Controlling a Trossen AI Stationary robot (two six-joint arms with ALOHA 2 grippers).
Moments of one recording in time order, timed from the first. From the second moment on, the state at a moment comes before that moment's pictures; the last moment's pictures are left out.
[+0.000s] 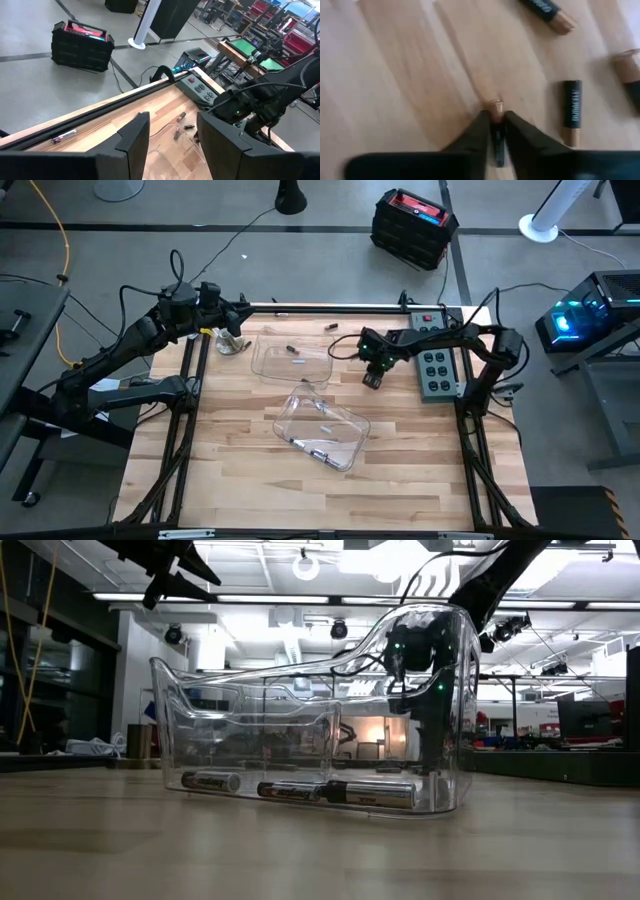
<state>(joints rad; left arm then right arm) 0.65 0.81 0.90 -0.39 0.06 -0.42 -0.40 1.75 0.92 -0.51 0.02 0.03</state>
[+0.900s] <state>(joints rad) 0.65 0.81 0.90 -0.39 0.01 -0.34 -0.33 1.74 1.39 -0.30 -0.15 0.17</state>
